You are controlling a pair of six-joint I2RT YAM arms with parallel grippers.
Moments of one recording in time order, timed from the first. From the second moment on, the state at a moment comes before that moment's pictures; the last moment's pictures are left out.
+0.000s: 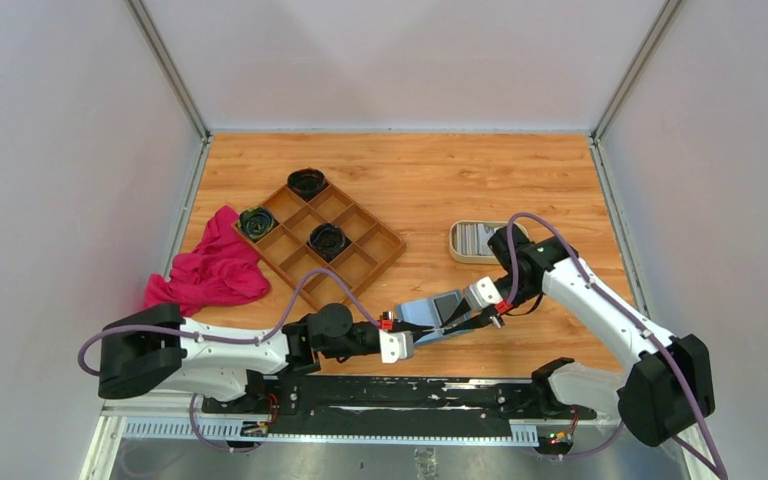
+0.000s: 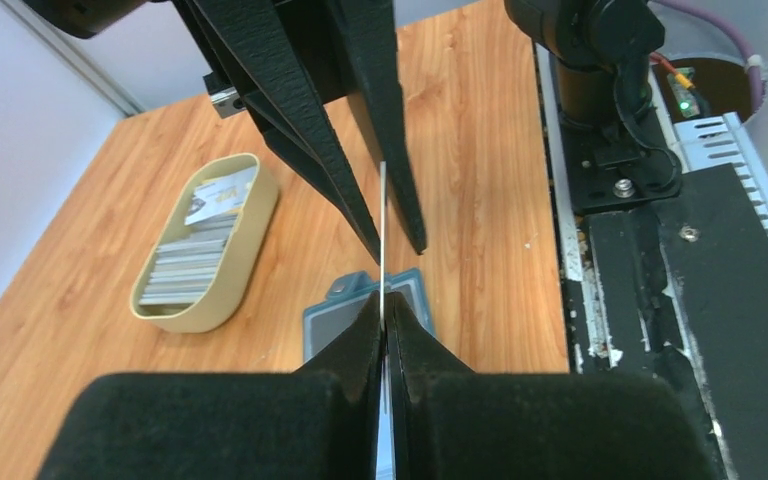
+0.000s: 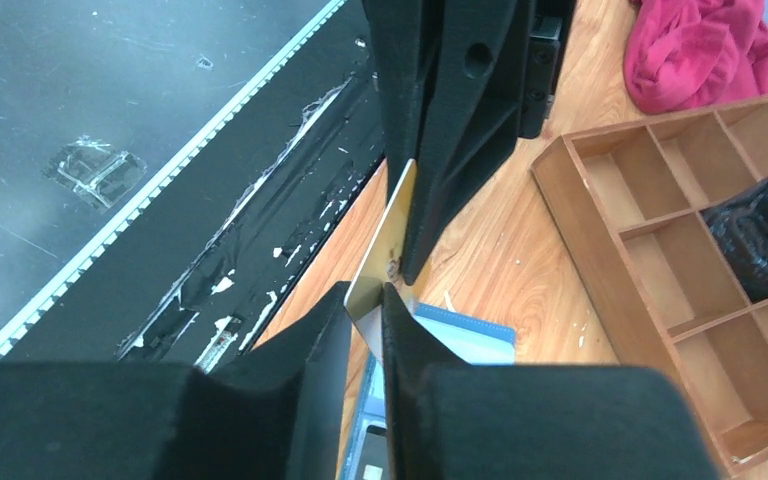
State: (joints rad) left arm -1.28 1.20 0.36 0.80 0.14 0.41; right arm 0.45 1.16 0.85 -1.24 -1.28 -1.80
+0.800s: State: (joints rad) left arm -1.24 0.74 0.20 0.67 -0.24 -0.34; right arm 0.35 1.26 0.89 -0.94 -1.02 -0.93
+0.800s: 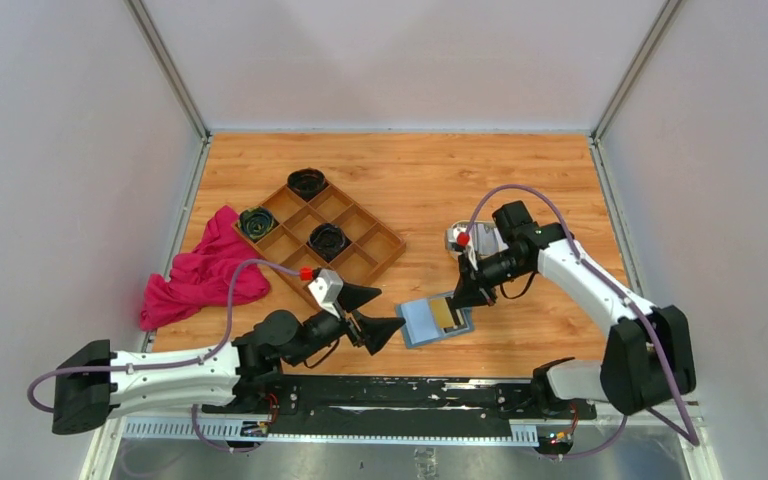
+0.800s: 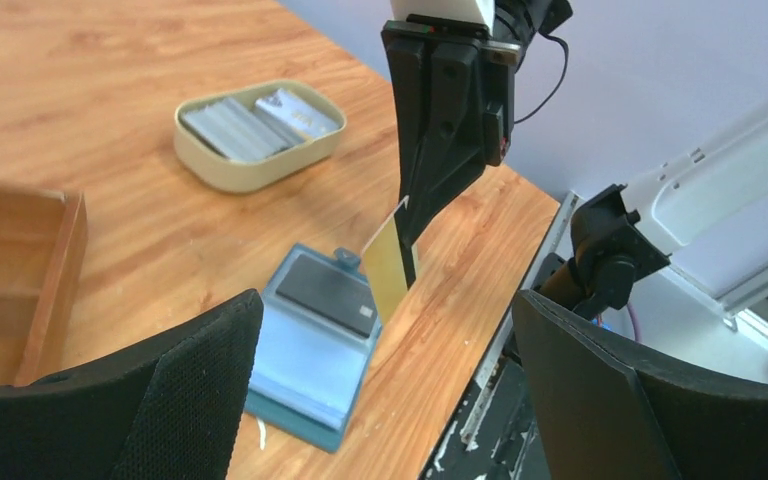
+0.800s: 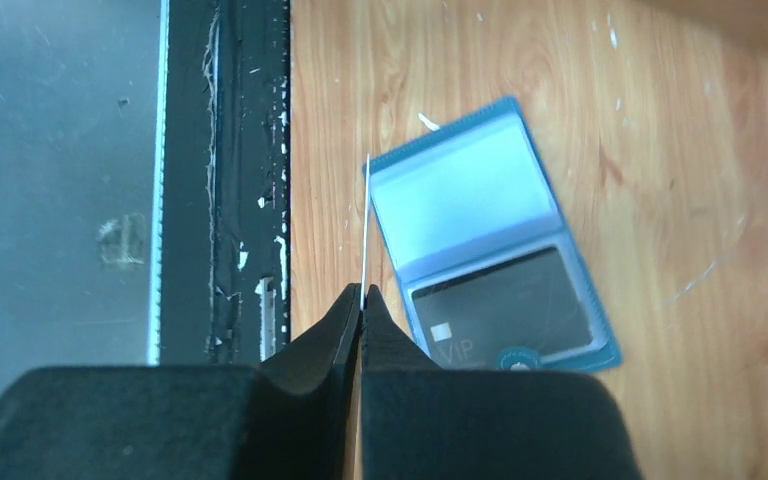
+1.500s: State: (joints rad) left arm -1.17 1.20 0.21 0.80 -0.26 -0.70; right arm 0.23 1.57 0.89 -0.74 -1.03 -0.41
